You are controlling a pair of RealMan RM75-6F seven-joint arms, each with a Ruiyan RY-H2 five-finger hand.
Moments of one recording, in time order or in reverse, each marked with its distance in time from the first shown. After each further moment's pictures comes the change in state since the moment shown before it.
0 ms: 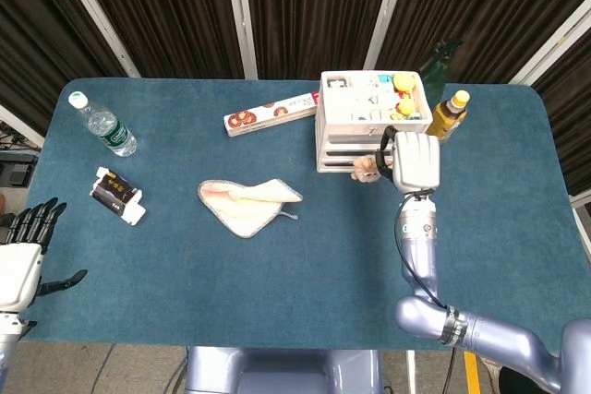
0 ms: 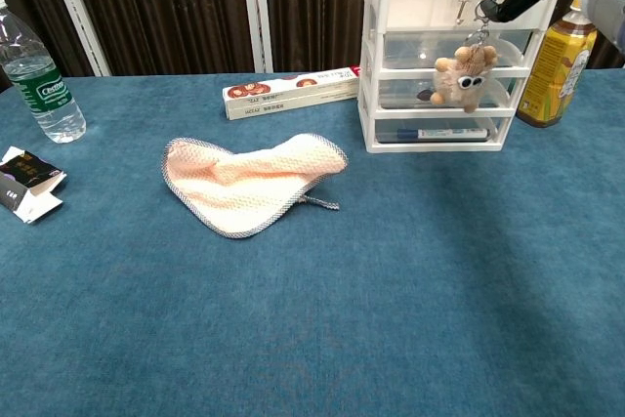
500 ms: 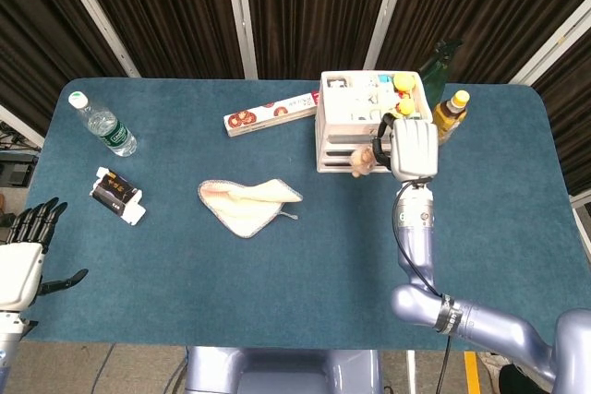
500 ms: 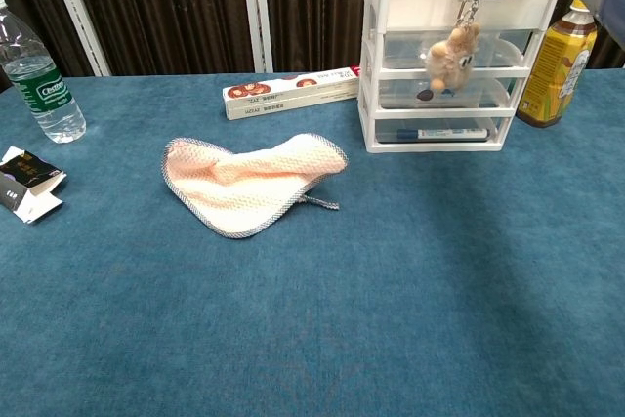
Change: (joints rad) left arm -0.004 -0.004 -0.002 -0.005 -0.014 -0.012 0.010; right arm 0.062 0.002 0.025 0.050 0.027 -0.011 0.039
